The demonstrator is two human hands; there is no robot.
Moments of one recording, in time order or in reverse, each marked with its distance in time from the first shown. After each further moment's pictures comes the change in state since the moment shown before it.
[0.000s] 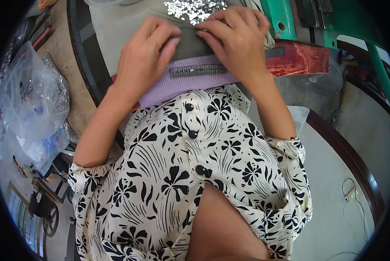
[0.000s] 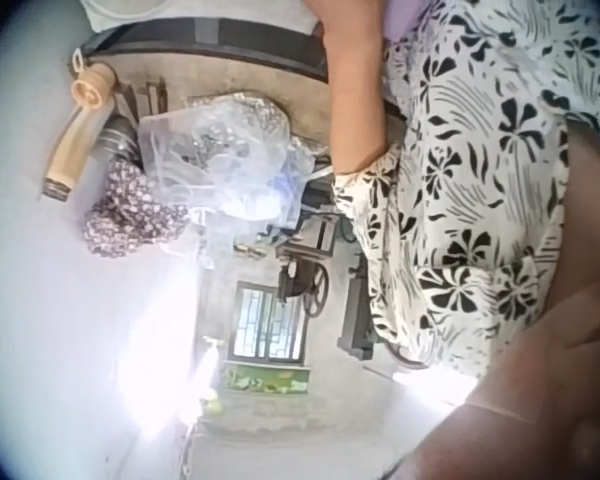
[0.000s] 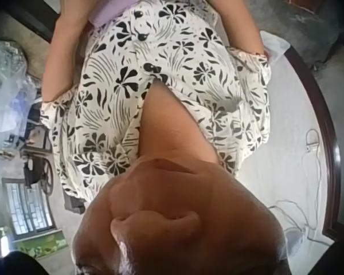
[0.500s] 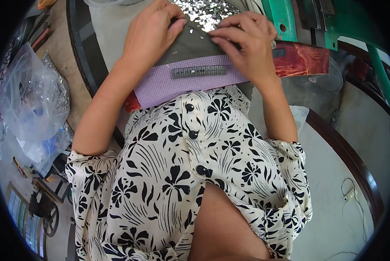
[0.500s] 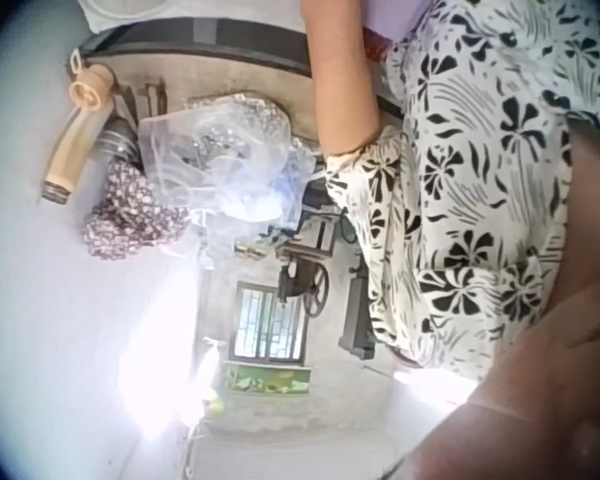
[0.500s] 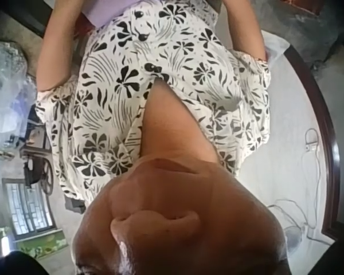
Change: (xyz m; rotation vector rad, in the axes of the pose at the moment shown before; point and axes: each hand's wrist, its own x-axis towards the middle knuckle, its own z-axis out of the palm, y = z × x) left_hand 0.037 -0.018 0.012 0.095 -0.107 -0.165; right_hand -0.011 0.015 -0.012 0.117 -0.083 0.073
